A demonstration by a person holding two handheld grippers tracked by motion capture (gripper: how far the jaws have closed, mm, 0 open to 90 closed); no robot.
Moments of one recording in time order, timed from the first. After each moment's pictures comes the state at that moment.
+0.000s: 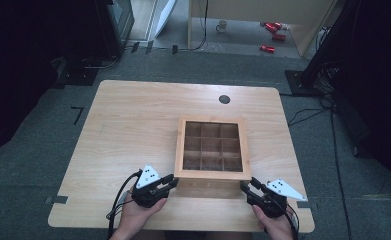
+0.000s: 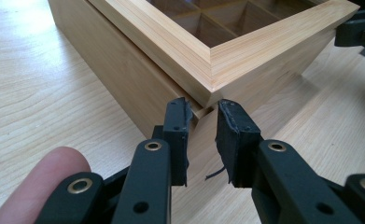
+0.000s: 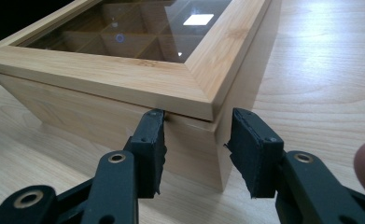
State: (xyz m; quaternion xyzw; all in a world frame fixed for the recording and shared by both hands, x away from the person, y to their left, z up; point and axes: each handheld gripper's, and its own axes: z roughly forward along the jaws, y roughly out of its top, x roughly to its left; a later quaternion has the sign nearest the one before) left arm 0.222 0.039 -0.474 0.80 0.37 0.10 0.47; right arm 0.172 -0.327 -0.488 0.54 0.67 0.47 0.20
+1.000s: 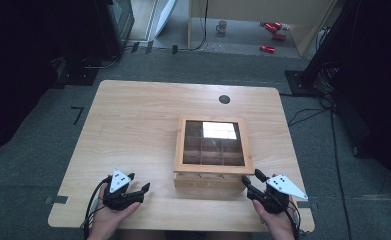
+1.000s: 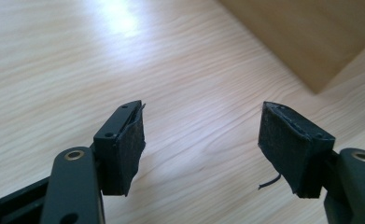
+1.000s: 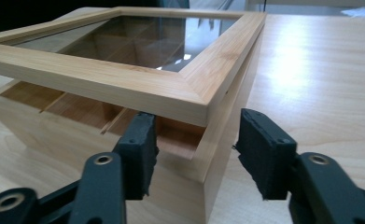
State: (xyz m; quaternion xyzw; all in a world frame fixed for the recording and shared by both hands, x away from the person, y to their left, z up) left arm 0.221 0.119 -0.505 0.79 0.45 0.17 0.39; right arm 0.175 -0.321 -0.461 0.53 0.66 0.46 0.26
